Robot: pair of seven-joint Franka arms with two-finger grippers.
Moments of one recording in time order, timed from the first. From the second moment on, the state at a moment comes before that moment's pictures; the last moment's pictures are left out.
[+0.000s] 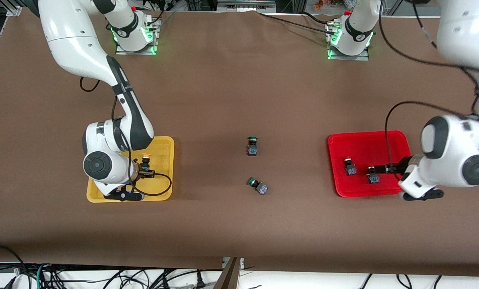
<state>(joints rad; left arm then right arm) 0.10 0.56 -0.10 -1.41 0.04 1.73 -0.11 0.28 0.79 -0.05 -1.39 -0.01 2.05 0.28</state>
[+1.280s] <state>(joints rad) -0.05 -0.01 -0.03 -1.66 0.01 1.55 -0.11 0.25 0.41 -0.11 -1.38 -0.01 1.71 0.05</state>
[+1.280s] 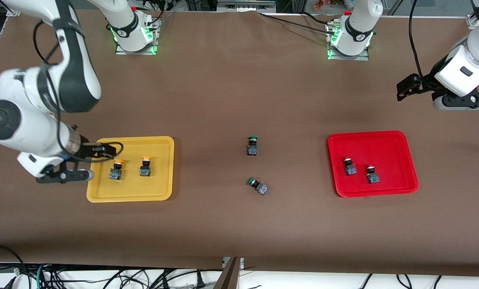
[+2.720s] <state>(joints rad) -0.05 0.00 -0.02 -1.65 0.01 1.56 -0.11 0.12 0.05 -0.02 -1.54 -0.02 1.53 0.07</state>
